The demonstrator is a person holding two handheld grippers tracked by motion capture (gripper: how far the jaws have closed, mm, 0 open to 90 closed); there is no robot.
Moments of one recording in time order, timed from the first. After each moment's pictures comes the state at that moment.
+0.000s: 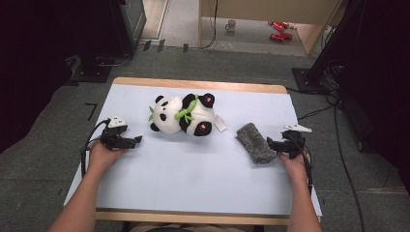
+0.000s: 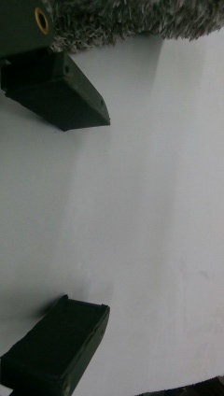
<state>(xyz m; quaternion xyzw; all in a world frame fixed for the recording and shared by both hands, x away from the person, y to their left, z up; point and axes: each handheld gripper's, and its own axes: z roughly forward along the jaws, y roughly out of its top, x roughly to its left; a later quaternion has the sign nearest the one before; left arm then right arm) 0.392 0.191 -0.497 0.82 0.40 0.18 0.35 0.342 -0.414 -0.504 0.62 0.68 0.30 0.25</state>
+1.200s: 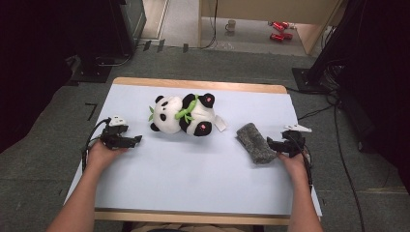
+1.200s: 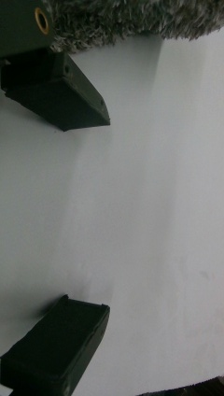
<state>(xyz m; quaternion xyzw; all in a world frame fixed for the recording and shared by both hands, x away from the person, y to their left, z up) 0.393 0.188 -0.490 0.83 0.41 0.17 0.34 0.342 -0.414 -0.504 0.62 0.68 0.30 0.25</state>
